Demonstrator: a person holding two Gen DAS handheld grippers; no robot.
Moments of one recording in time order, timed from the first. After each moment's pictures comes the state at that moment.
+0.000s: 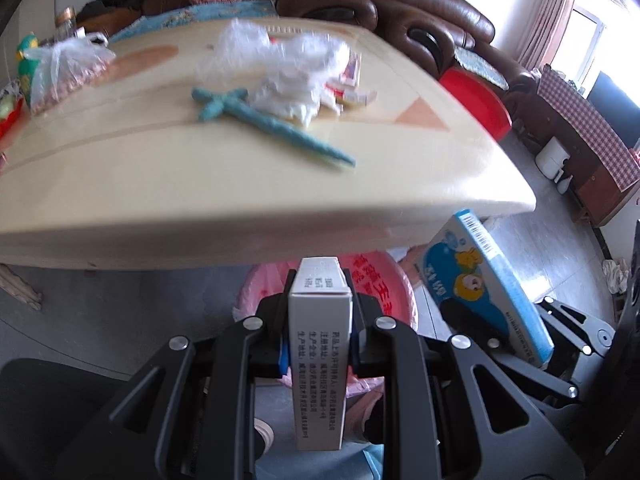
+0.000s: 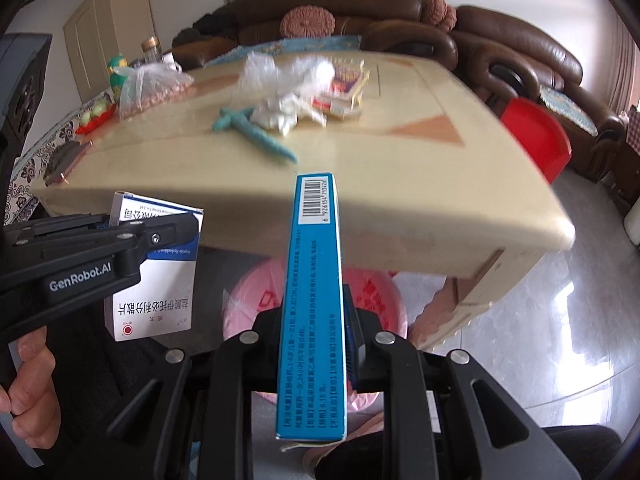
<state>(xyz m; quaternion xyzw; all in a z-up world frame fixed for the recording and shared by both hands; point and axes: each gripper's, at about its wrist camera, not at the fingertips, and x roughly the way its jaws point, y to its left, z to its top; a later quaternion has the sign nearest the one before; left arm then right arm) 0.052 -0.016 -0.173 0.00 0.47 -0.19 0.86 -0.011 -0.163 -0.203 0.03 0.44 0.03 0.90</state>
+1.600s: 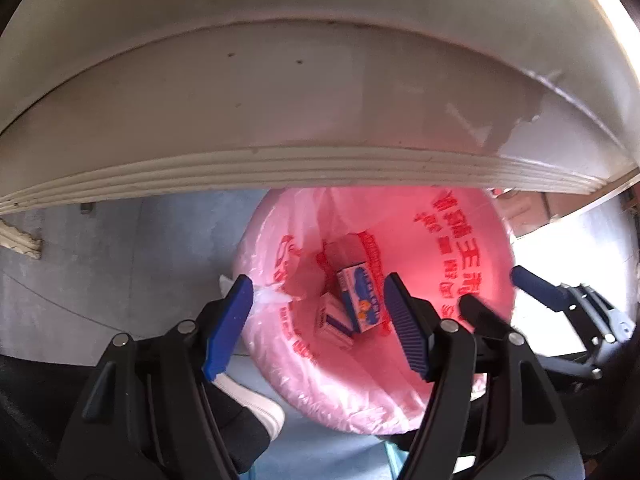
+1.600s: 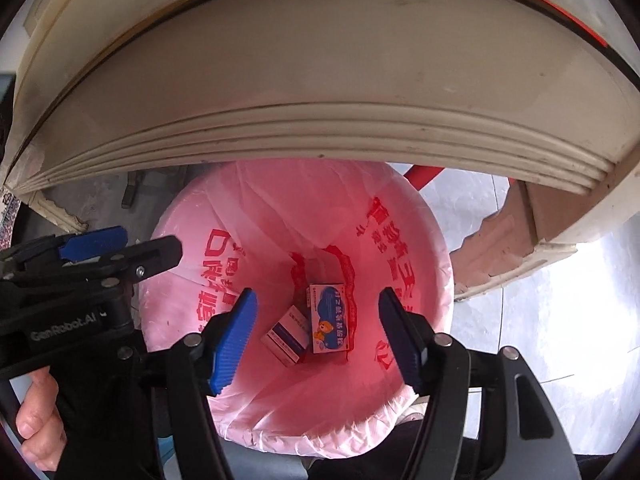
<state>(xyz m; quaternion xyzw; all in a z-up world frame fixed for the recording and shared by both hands) 0.120 -0.041 -0.326 0.04 0.59 -0.10 0.80 0.074 -0.199 -0.360 0.08 0.55 0.03 0.83</state>
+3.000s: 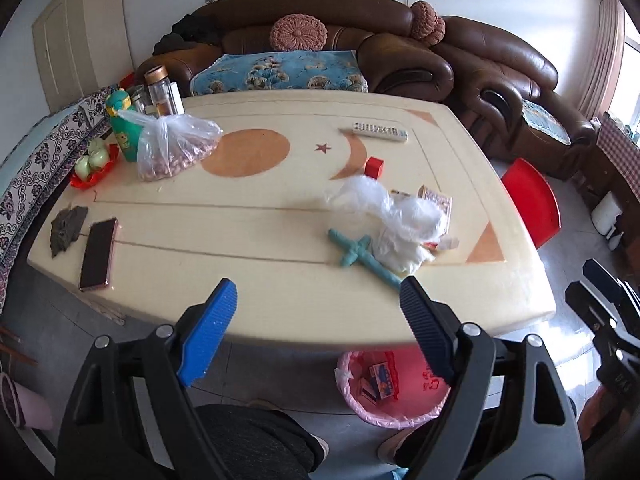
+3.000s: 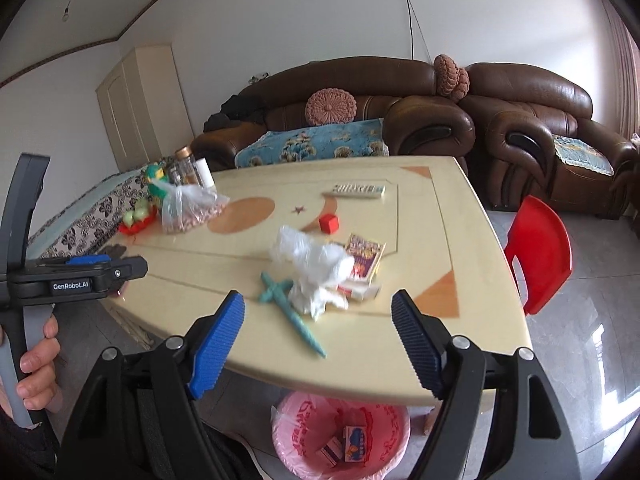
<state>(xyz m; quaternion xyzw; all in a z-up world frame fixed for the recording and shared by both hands) 0.104 0.058 0.010 0.02 0.42 -0.05 0.91 0.039 -0.196 -0.010 0.08 0.30 0.08 0.95</state>
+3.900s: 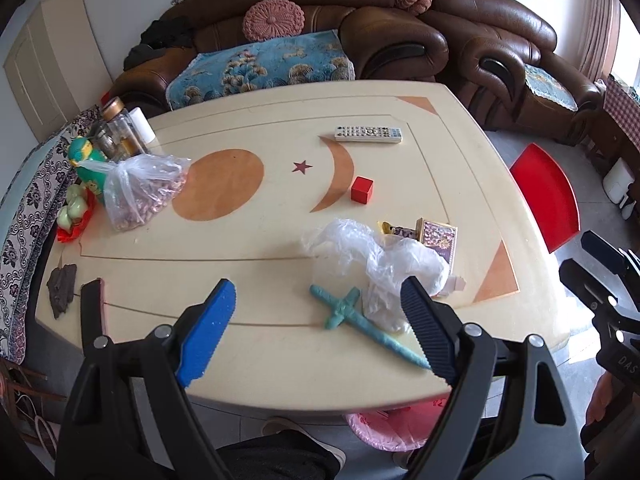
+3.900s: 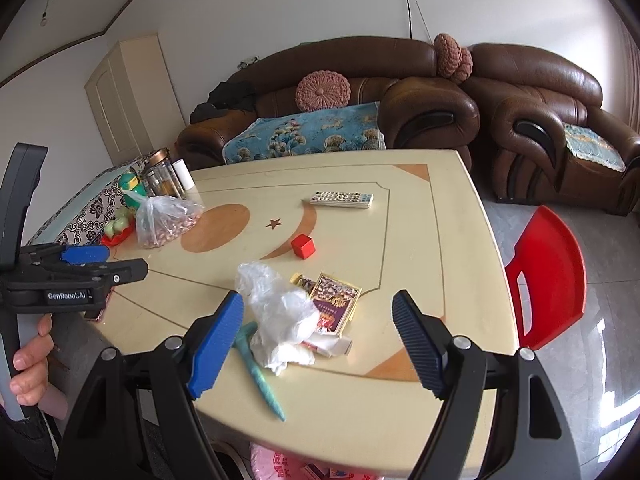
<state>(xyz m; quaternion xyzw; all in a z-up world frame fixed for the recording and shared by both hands) 0.220 -0.011 0.015 0.08 0.46 -0.06 0.88 0.163 -0.241 -0.010 0.09 0.35 0.09 0.93</state>
